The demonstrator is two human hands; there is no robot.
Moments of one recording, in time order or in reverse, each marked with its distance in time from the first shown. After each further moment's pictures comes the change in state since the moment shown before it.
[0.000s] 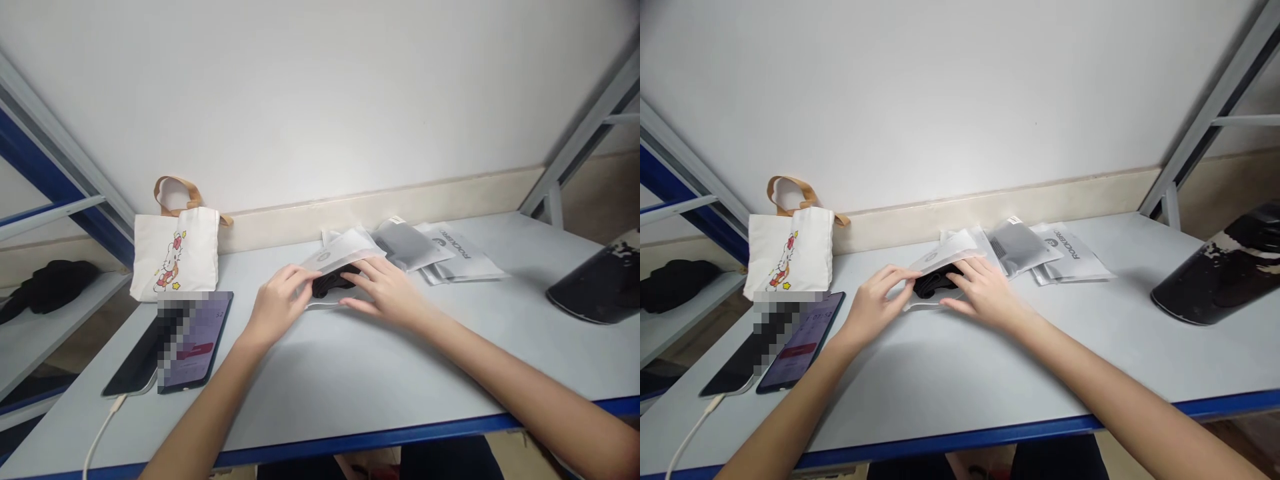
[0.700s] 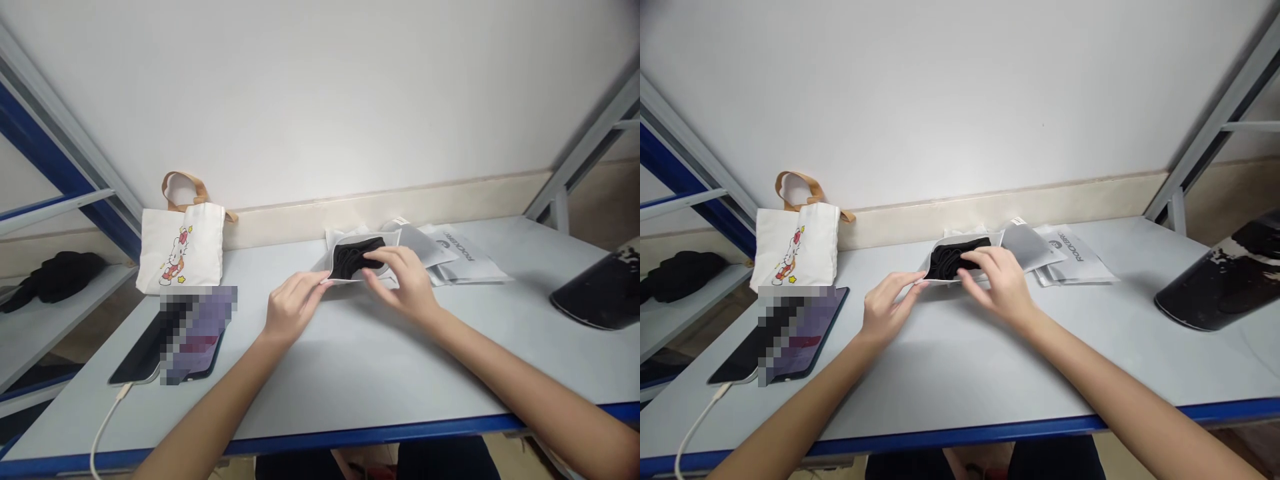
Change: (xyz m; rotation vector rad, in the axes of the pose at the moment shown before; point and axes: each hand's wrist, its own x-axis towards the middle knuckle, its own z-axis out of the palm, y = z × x) left_hand -0.006 0.008 0.020 0.014 0.382 0.212; right_hand -0.001 0.001 -0.004 0.158 0.397 0.219
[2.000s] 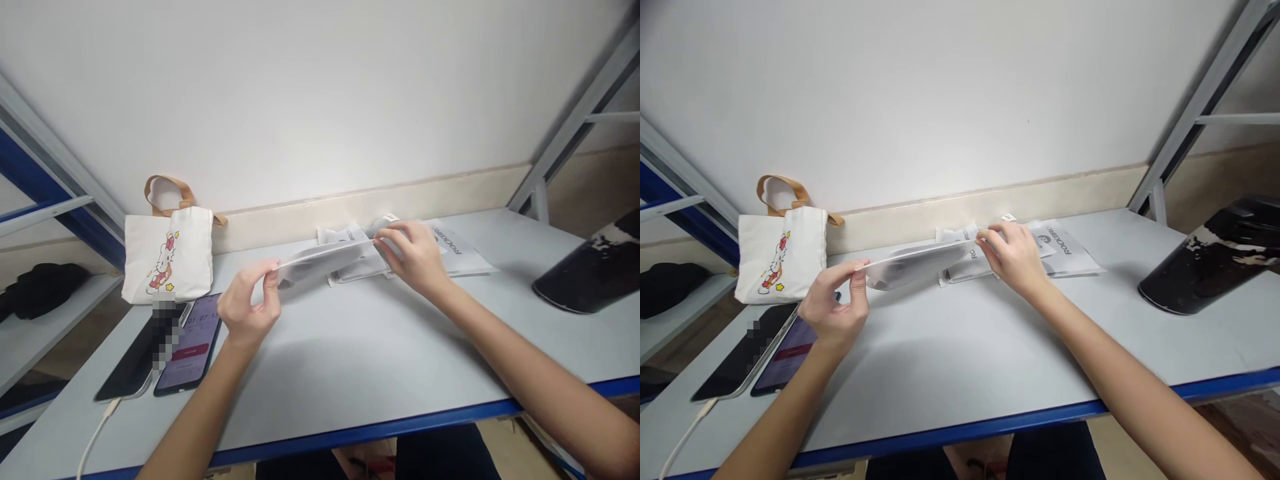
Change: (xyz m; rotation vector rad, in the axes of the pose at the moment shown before) left_hand 0.013 -0.010 -0.032 0.217 0.318 0.017; right_hand 0.007 0.047 -0.014 -0.334 -0.047 -0.009
